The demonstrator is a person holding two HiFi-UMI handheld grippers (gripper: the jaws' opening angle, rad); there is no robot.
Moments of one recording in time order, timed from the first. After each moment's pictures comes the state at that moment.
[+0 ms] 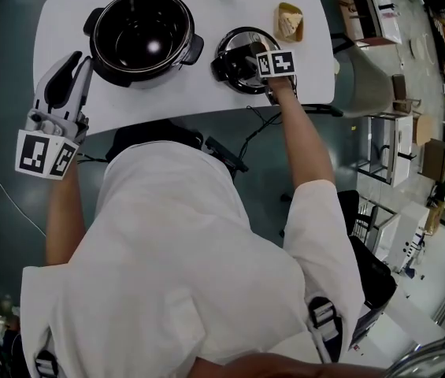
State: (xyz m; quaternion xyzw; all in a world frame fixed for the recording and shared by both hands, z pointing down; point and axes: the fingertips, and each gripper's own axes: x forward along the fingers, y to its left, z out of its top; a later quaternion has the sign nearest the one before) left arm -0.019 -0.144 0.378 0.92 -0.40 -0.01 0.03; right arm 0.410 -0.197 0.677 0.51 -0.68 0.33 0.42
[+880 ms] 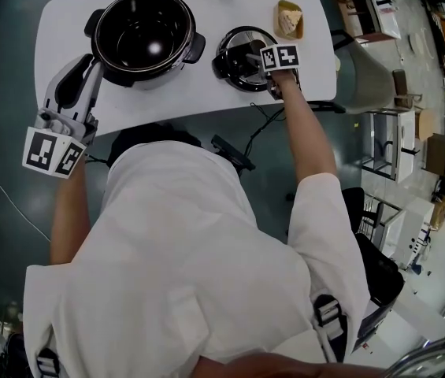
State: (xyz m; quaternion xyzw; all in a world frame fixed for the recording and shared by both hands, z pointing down) left arm -0.009 -0.138 0.391 0.93 -0.37 -0.03 0.05; right arm 0.411 -0.199 0.689 0.50 -0.68 0.37 0.39
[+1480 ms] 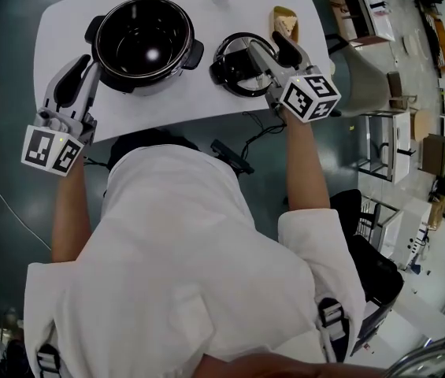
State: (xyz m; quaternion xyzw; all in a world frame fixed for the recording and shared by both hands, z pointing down) left arm -0.020 -0.150 0.391 0.93 -0.37 -0.04 0.07; right arm 0.312 -0.182 0.424 0.49 -0.86 0.14 0.07
